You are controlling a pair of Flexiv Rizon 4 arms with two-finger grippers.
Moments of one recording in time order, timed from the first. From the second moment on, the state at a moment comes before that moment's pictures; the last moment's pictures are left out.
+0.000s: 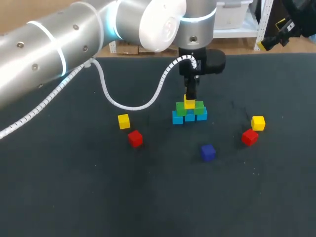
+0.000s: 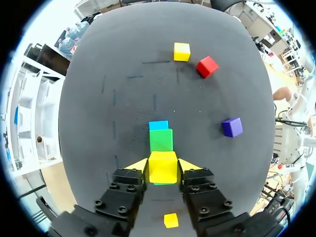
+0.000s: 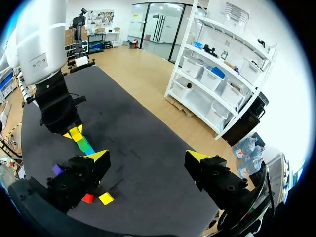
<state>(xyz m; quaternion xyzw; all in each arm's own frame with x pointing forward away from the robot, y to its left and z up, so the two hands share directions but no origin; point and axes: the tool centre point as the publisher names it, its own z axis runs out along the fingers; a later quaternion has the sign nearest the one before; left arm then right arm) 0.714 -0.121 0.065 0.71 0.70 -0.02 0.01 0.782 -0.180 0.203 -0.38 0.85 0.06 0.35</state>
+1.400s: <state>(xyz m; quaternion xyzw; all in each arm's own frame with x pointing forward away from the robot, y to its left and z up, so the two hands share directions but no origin) 0.714 -0.126 0.063 0.70 0.71 -0.02 0.02 0.782 -0.180 0.203 -0.38 0.85 0.06 0.35</state>
